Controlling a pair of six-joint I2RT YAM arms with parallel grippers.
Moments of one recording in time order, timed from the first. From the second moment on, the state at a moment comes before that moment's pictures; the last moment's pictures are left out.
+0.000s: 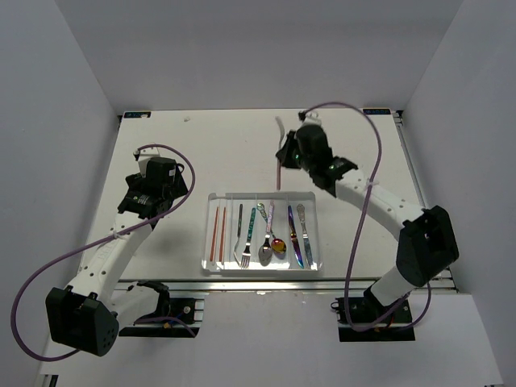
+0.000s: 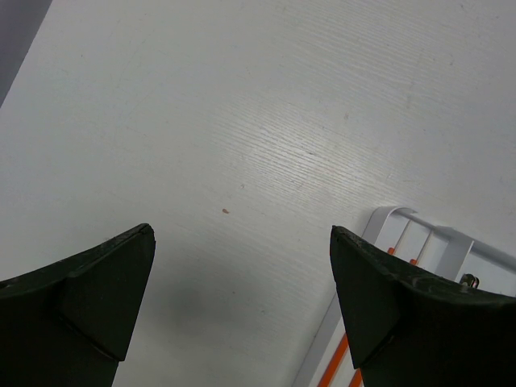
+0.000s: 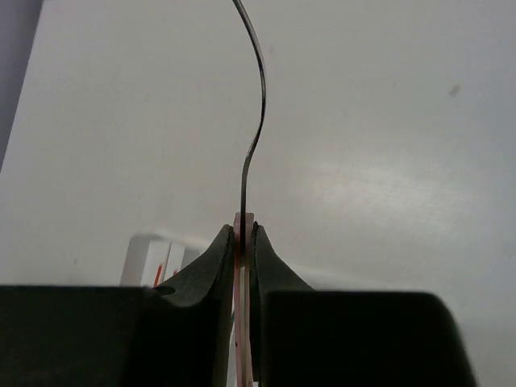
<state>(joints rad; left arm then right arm) -0.27 1.08 0.91 -0.57 -0.54 -0.45 0.58 1.60 1.34 -0.15 0.12 0.46</state>
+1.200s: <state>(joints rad) -0.27 1.08 0.91 -0.57 -0.52 -0.45 1.10 1.67 0.92 0.05 0.30 1.04</state>
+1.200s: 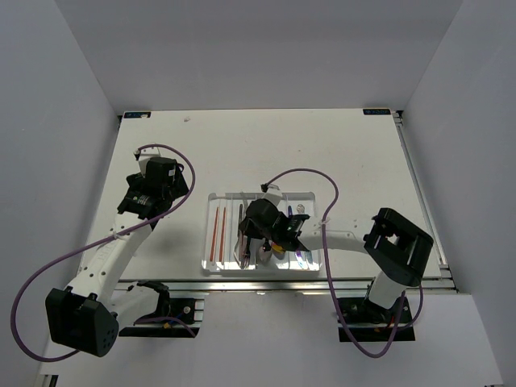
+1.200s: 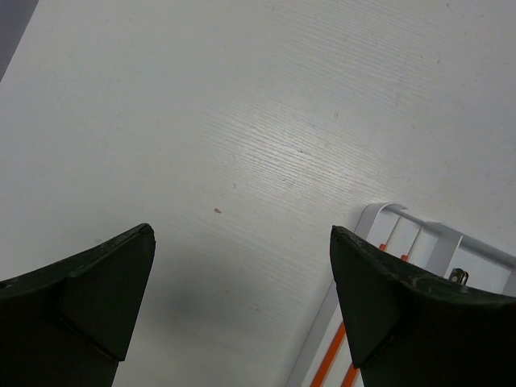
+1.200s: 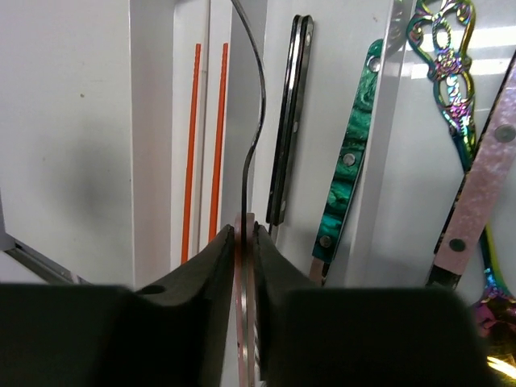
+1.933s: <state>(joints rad) -0.27 1.07 0.91 -0.58 -0.57 -0.47 1.10 1.44 0.92 -0.04 0.45 0.90</state>
